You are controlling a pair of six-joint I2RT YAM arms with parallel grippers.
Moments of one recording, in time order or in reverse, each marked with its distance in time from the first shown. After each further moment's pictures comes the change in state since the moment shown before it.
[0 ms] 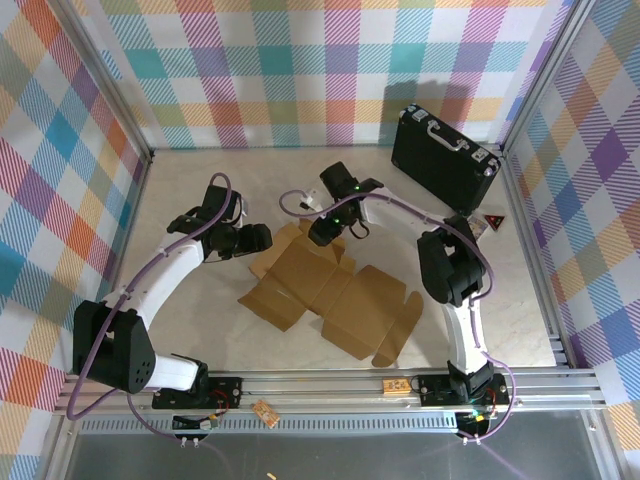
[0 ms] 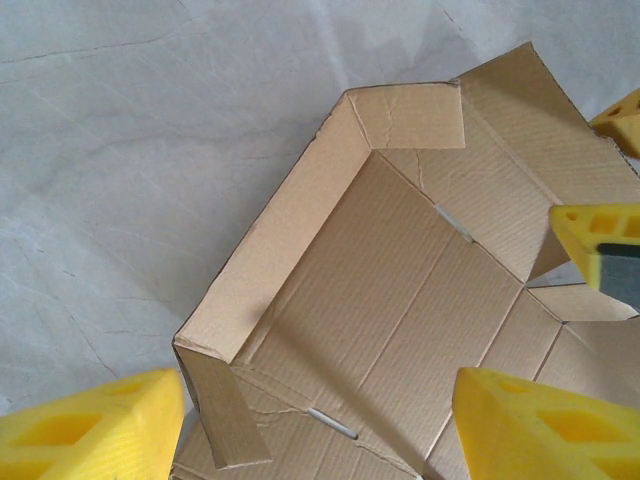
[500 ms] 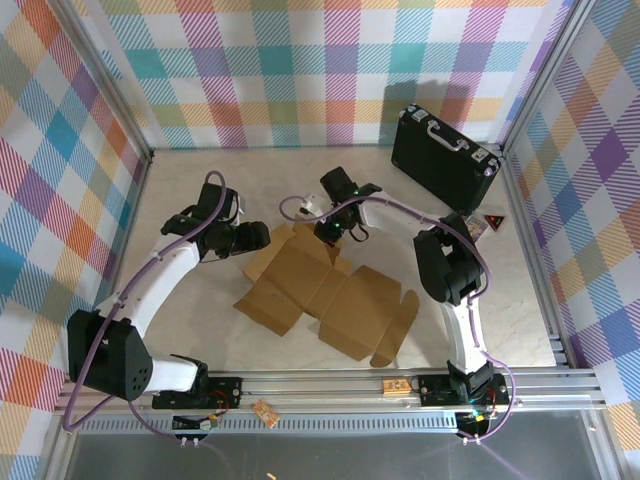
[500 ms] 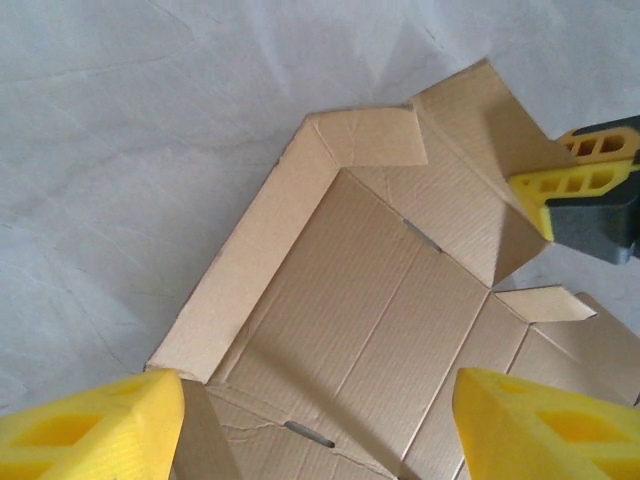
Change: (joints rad) left arm 0.001 -0.043 0.044 -0.061 -0.009 0.002; right arm 0.001 -0.017 -0.087 0.110 -0.029 -0.047
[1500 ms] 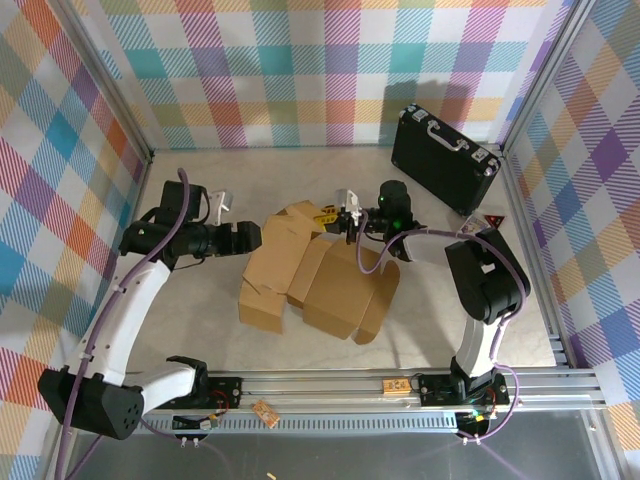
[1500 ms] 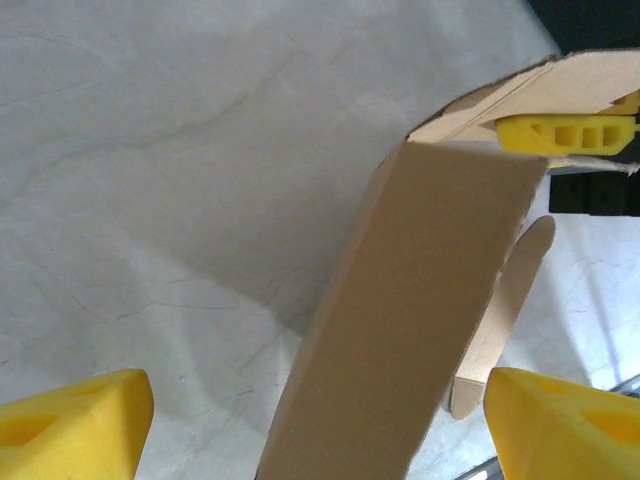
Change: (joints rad) left arm 0.068 -0.196 0.093 -0.204 0.223 0.159; right arm -0.175 -0.254 -0.652 1.335 -0.721 0.048
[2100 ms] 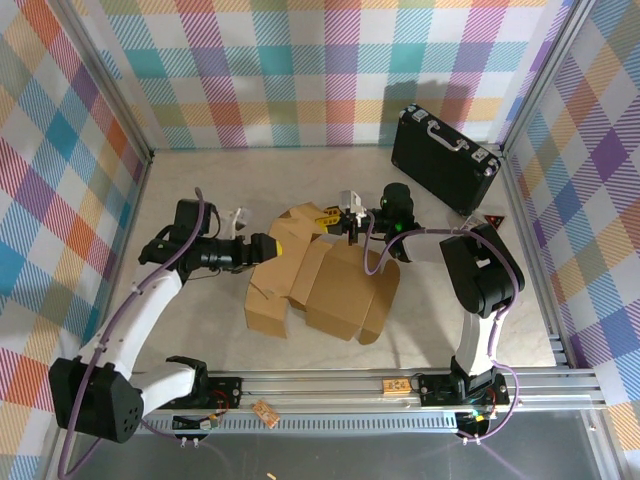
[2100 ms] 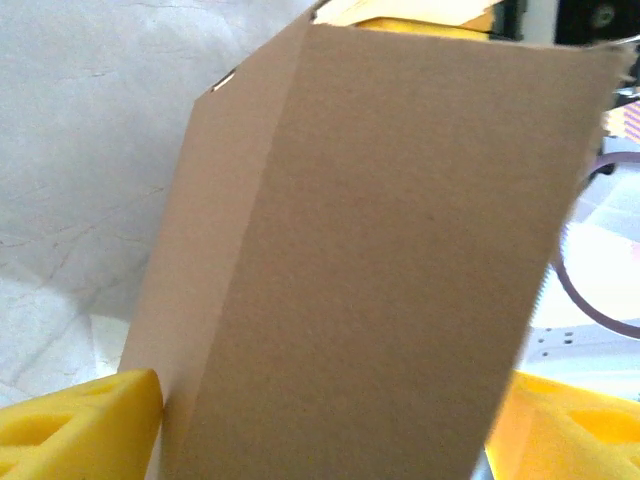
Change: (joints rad) left arm 0.002 -0.031 -0.255 0.277 0.410 -0.160; right arm -0.017 0.050 -0.009 0.141 -0.077 0.071
